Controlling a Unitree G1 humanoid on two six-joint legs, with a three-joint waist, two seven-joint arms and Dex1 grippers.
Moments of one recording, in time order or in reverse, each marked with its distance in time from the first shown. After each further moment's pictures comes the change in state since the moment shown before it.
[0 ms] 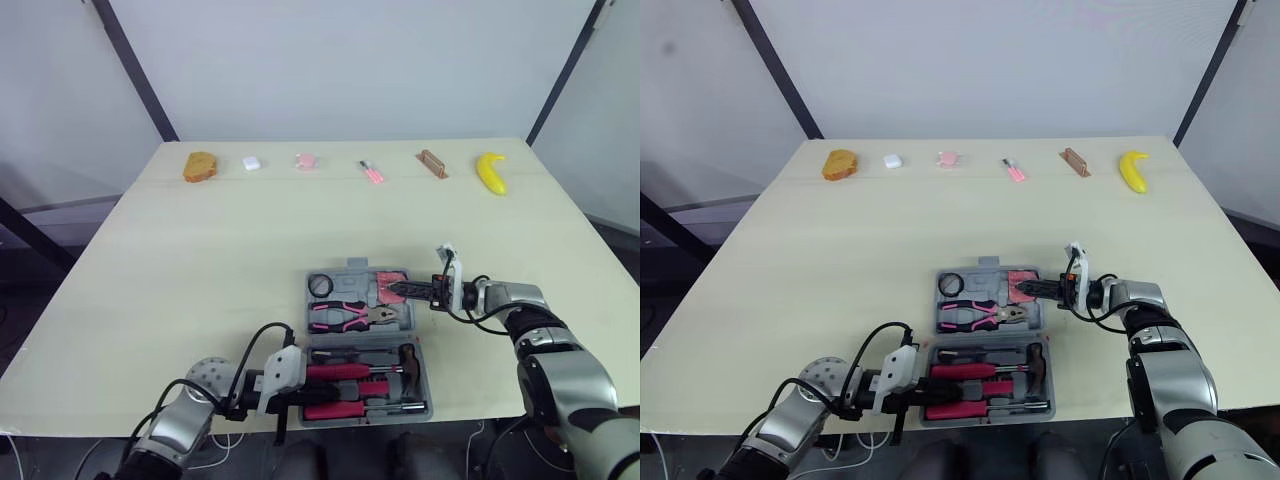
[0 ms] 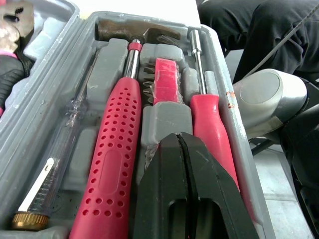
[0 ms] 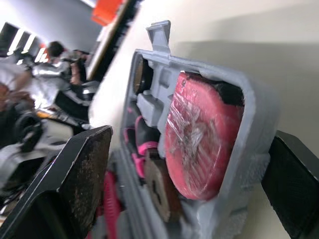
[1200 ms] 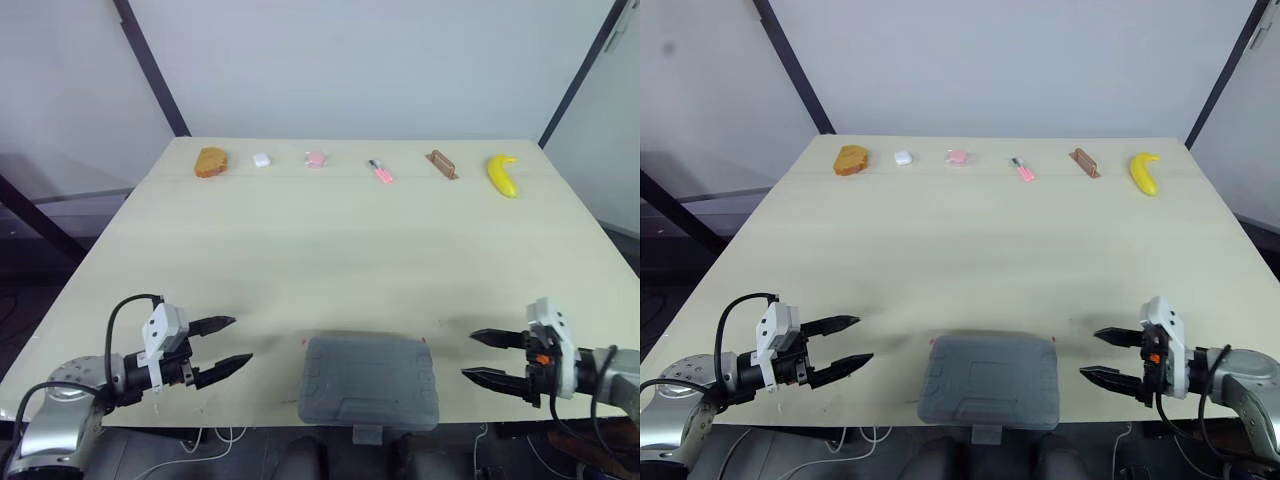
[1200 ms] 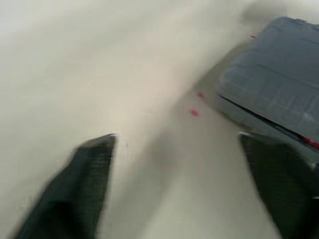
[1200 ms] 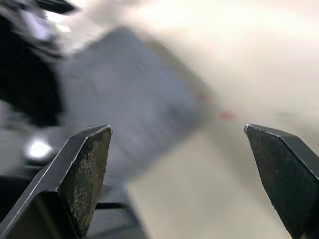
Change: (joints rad) left arm 0.123 0.171 0.493 0.044 -0.261 0.119 0.040; right arm 0.990 -0.391 -0.209 -1.285 0.162 -0.134 -0.200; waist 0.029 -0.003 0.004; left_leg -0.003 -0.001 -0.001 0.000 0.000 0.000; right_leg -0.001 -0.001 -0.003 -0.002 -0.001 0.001
